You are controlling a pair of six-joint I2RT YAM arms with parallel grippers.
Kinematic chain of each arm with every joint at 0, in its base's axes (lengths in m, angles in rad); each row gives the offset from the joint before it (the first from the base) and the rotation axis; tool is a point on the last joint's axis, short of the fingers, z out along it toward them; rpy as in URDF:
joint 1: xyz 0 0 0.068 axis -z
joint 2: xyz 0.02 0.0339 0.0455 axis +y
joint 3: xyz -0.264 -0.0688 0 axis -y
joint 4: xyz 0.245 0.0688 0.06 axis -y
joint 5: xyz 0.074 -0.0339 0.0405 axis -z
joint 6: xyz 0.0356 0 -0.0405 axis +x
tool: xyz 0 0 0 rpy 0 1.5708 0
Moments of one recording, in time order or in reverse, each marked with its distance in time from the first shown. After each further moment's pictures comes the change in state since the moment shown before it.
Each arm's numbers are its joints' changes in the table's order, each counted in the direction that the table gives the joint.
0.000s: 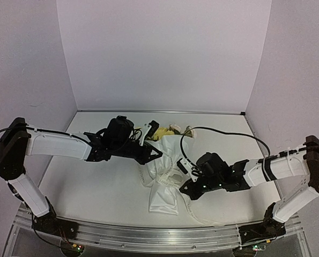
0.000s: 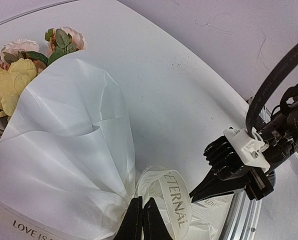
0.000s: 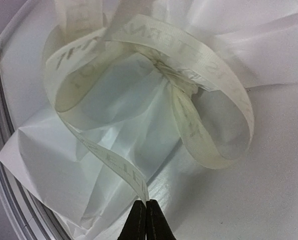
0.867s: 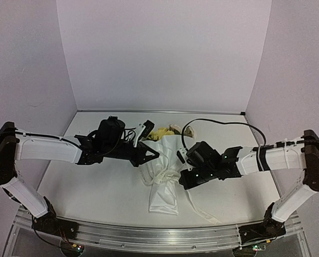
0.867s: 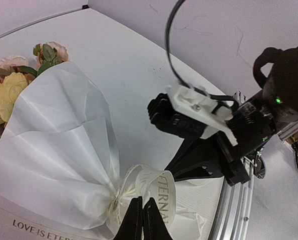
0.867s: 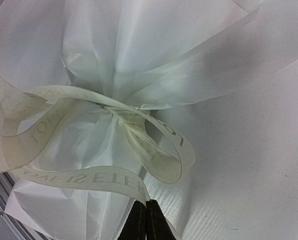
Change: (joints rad) left arm -0.002 -0.110 -0.095 0.053 0.060 0.039; right arm 0.000 0.079 0.237 -0.280 0.117 0.207
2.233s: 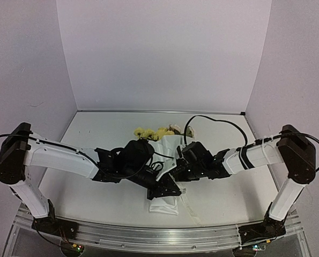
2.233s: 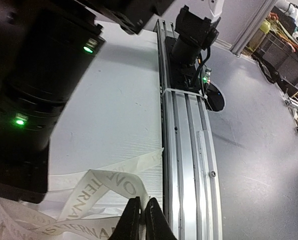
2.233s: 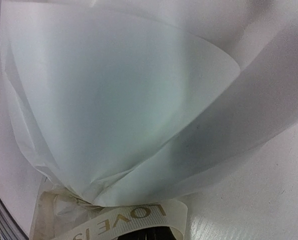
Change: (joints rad) left arm 0.284 0.120 0.107 -0.114 0.097 0.238; right arm 0.068 0.184 0.005 0.291 0.018 0.180
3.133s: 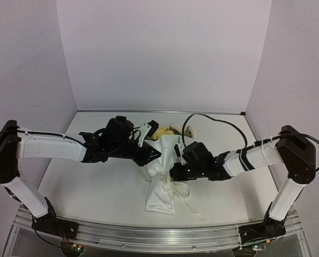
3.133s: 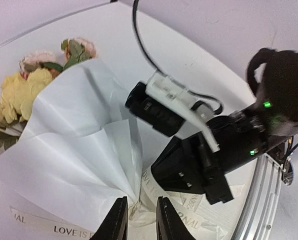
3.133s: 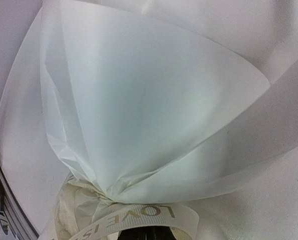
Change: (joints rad) left arm -0.219 -0.097 -0.023 -0.013 -0.303 -0.206; right arm 0.001 0.000 -0.036 0.135 -0.064 -0.032
